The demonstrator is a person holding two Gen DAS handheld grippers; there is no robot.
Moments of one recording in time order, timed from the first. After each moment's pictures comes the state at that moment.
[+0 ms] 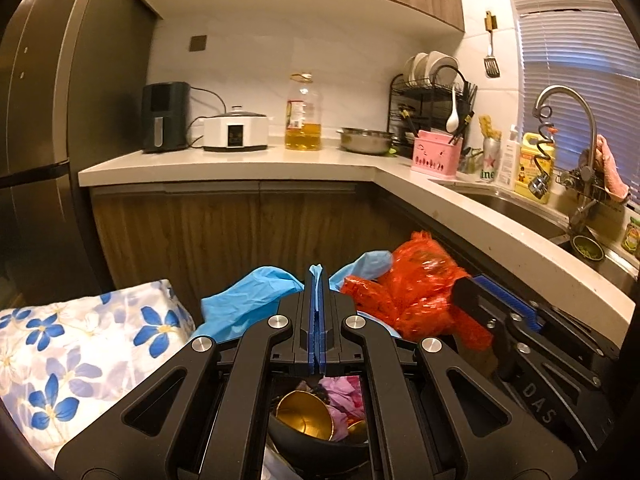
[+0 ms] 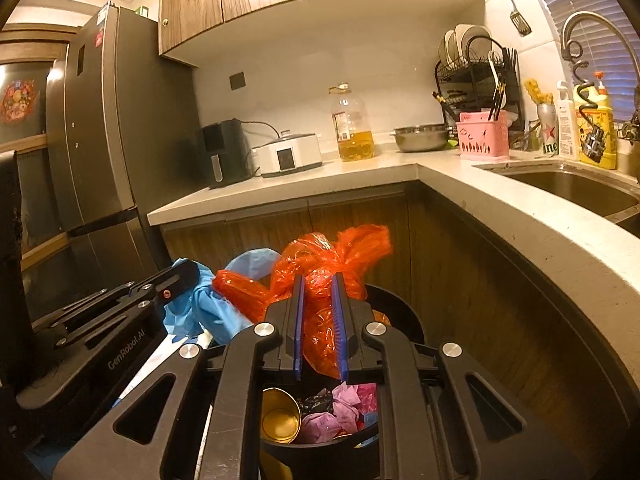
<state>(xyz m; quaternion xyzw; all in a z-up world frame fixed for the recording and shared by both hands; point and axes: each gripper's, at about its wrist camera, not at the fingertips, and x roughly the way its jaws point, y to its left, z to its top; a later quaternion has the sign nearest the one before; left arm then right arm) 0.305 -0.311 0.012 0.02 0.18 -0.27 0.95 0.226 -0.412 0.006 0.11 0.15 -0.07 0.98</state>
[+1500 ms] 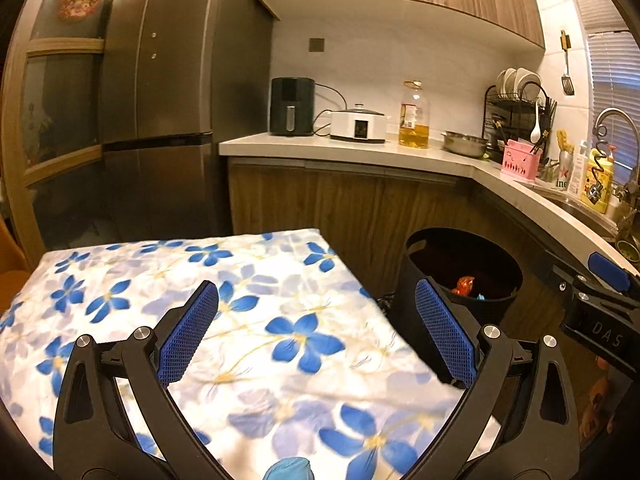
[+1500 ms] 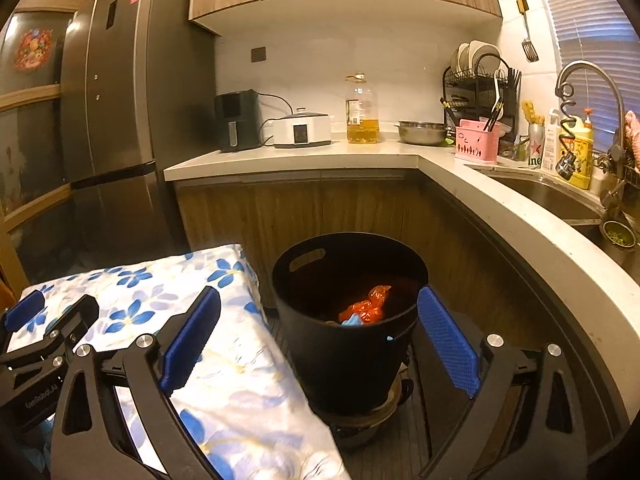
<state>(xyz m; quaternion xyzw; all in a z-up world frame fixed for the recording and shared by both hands) 0.160 -0.127 0.023 0.00 0.20 -0.08 0.98 0.129 -0.305 0.034 0.05 0.20 -0.09 0.97</state>
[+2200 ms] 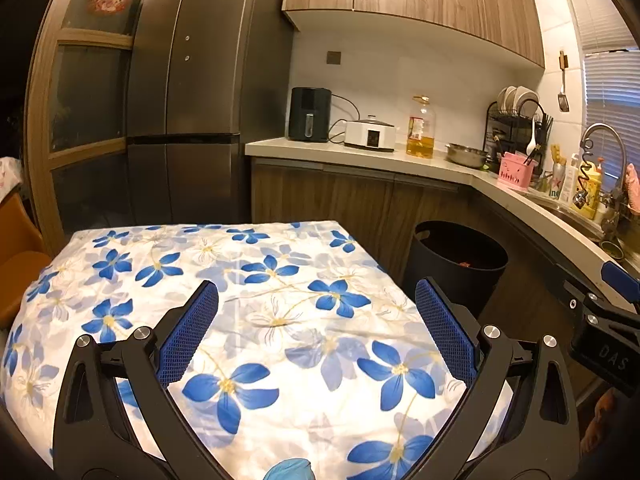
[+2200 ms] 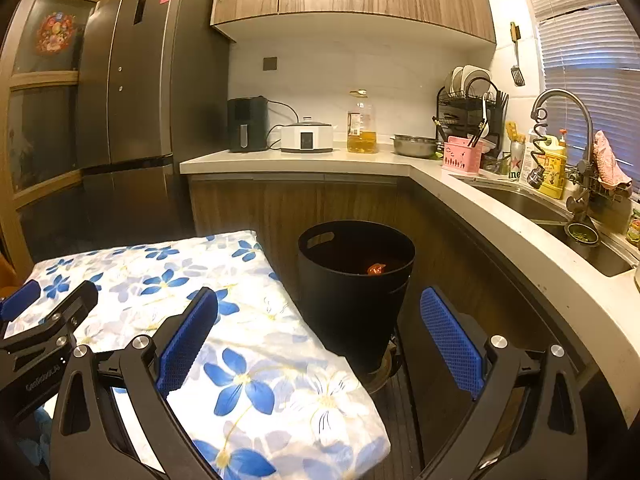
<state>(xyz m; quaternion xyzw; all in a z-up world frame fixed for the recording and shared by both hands) 0.064 -0.059 0.024 -0.02 0.19 -0.07 0.98 0.024 -0.233 0.038 0.02 0.19 -0.11 0.98</state>
